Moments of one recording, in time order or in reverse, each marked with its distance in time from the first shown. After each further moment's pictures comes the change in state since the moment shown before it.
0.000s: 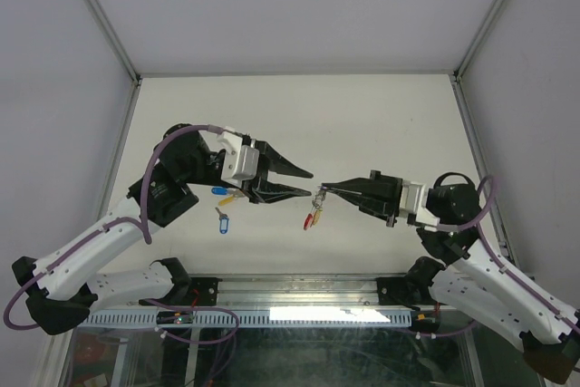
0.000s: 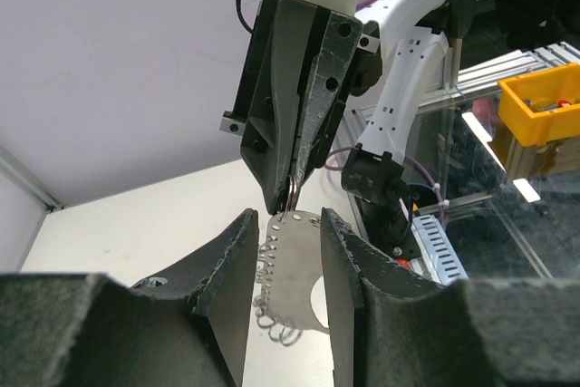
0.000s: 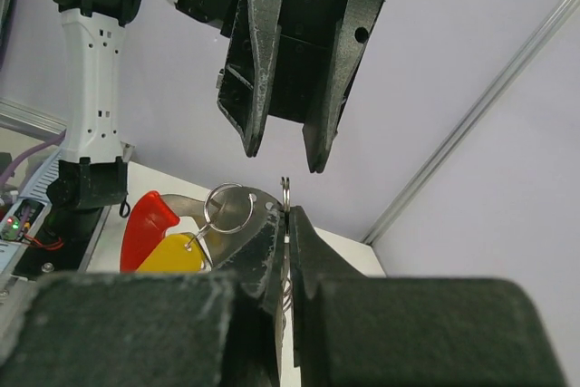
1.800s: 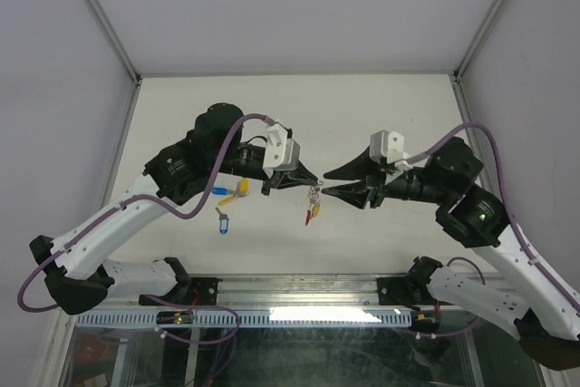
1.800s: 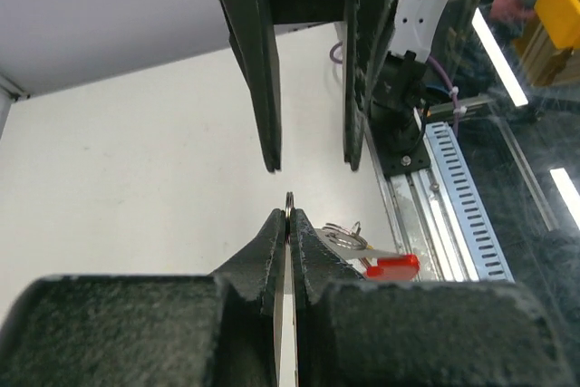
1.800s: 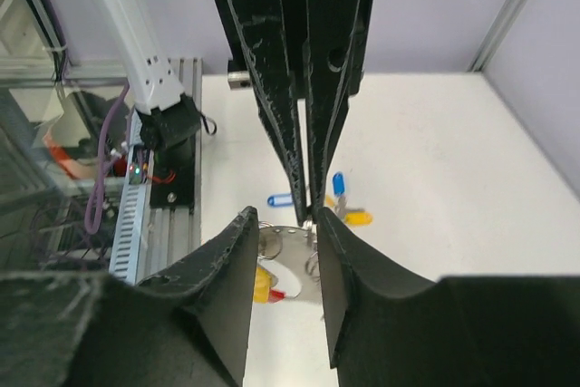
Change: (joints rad) left arm 0.000 0.159 0.183 -0.397 -0.067 0.211; right arm 0.004 0.142 0.454 -0.807 0.106 0.098
